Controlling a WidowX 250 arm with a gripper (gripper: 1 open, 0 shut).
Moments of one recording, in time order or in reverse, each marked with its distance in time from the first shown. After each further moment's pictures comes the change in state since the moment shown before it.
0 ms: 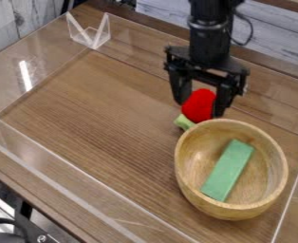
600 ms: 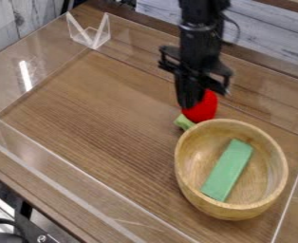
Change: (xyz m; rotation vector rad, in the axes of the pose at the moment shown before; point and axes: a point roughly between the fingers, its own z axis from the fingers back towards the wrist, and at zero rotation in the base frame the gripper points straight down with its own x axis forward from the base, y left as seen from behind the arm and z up) arm 0.005 0.046 0.009 -0.001 0.001 -0.075
